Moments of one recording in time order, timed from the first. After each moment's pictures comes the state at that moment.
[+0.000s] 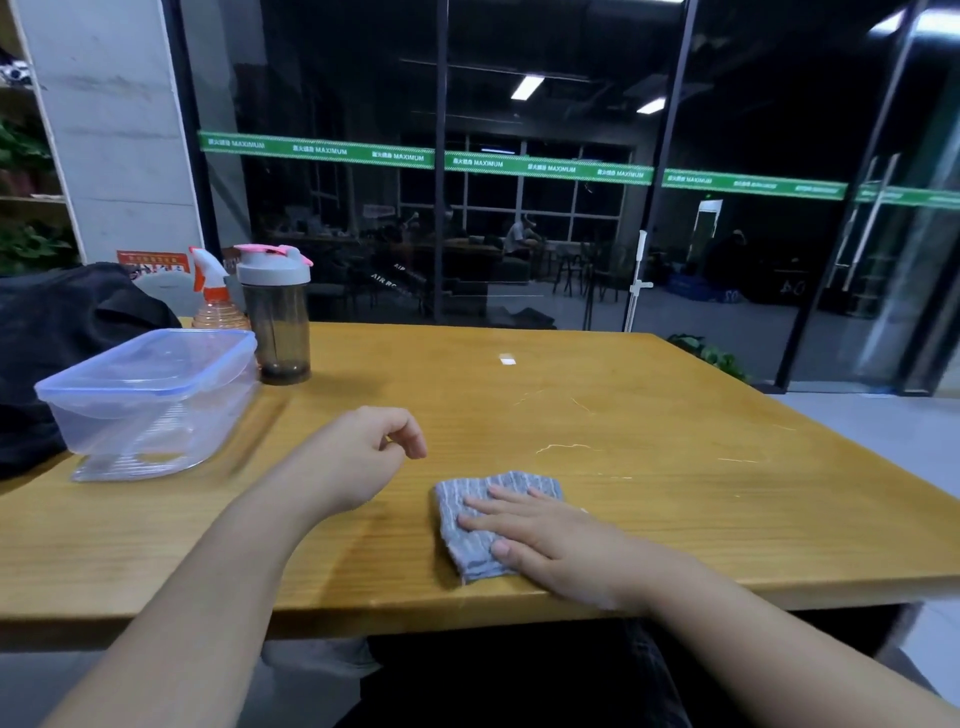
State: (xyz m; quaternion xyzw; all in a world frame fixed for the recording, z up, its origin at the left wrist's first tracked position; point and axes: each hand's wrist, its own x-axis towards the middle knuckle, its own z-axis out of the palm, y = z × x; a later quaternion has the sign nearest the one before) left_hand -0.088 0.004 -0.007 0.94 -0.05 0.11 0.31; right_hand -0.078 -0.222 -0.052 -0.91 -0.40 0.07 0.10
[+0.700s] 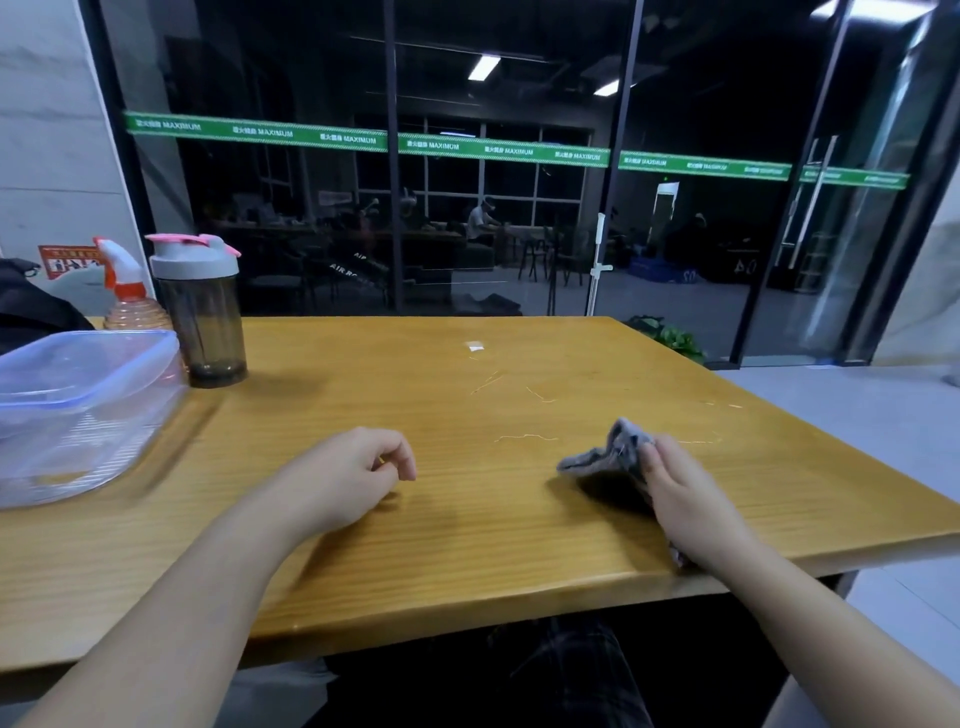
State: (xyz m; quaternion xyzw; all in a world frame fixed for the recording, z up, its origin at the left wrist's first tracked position) left_hand -0.065 -0.031 -0.021 0.96 -0.09 0.02 0.25; right_hand -0.062 -0.335 -0.056 -0.90 -0.03 -0.15 0.41
